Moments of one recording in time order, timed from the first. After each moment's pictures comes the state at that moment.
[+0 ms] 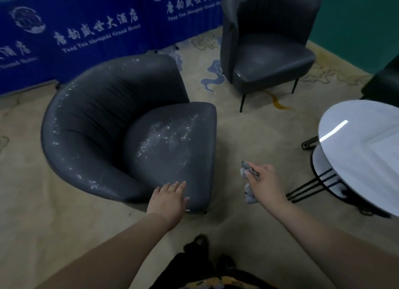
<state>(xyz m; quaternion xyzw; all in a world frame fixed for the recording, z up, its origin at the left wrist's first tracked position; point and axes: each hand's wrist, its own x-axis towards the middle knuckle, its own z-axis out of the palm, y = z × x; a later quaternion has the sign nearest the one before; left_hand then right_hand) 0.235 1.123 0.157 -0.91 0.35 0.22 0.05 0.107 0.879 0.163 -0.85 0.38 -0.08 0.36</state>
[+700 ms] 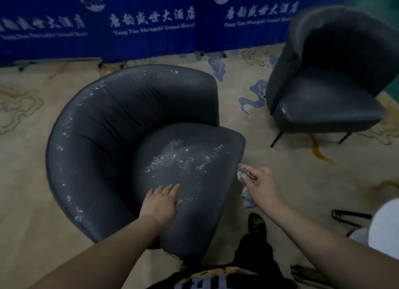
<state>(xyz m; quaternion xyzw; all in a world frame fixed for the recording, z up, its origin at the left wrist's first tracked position) 0.391 1.058 0.130 -0.95 0.20 0.24 0.02 0.344 0.777 0.151 -0.90 0.23 -0.03 0.37</state>
